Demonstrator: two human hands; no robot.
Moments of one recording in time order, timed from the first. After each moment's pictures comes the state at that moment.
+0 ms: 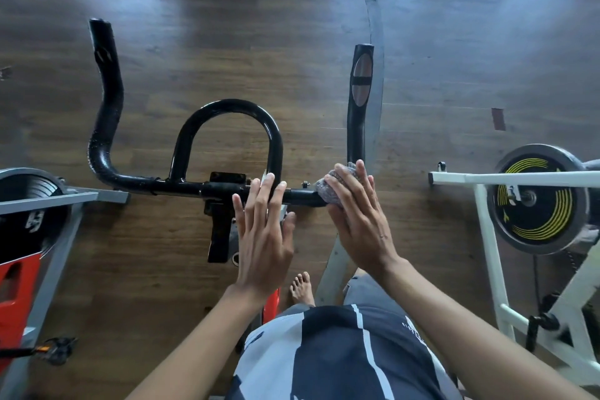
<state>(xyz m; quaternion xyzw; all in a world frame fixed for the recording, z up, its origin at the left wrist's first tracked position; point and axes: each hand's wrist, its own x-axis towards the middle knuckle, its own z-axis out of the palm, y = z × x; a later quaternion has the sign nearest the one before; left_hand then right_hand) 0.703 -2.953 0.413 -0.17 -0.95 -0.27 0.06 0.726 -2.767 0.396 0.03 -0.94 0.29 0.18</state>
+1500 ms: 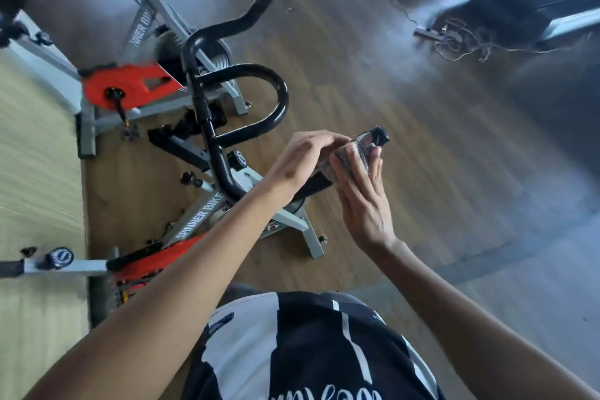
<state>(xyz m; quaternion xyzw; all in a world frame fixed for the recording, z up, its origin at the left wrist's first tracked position) 0.573 -2.722 0.495 0.27 -0.66 -0.70 0.10 0.491 -2.591 0.386 0.57 -0.71 0.34 0.22</state>
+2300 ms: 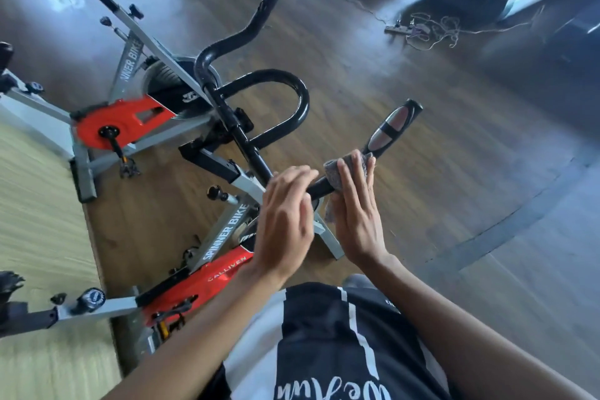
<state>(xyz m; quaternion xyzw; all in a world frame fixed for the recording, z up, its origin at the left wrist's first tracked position) 0.713 -2.732 0.422 0.16 -0.89 -0.29 0.32 0.605 -2.629 0.358 0.42 -0.80 0.42 0.12</state>
